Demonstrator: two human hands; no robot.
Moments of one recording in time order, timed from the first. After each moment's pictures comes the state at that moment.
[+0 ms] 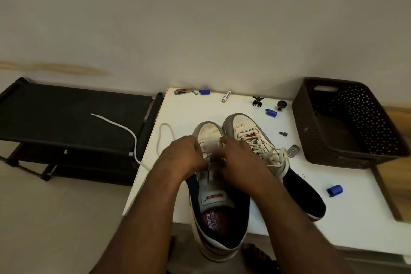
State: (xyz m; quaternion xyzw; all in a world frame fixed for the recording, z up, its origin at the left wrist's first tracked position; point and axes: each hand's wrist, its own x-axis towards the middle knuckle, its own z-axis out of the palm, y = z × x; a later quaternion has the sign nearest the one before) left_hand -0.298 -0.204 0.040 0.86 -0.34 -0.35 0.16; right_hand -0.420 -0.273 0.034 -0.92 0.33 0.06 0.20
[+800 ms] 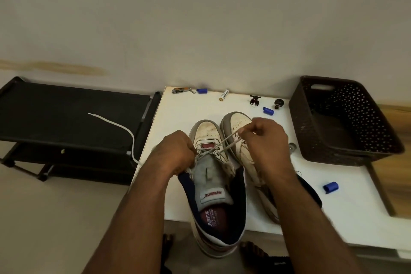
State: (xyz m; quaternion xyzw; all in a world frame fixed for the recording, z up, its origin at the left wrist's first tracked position) left_hand -0.283 -0.201 0.038 0.84 -0.33 -0.37 0.20; right_hand -0.433 -0.298 0.036 -0.70 0.52 -0.29 0.39
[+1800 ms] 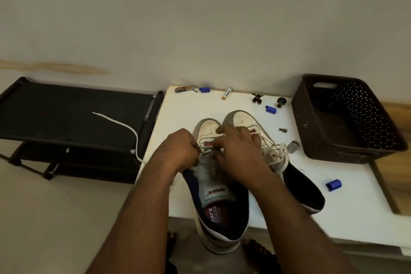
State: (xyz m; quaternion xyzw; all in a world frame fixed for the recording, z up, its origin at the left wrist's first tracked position) left_hand -0.282 -0.201 0.035 0.84 -0.35 -0.36 0.19; right_hand -0.413 -0.276 0.024 -0.93 0.34 -0.02 0.15
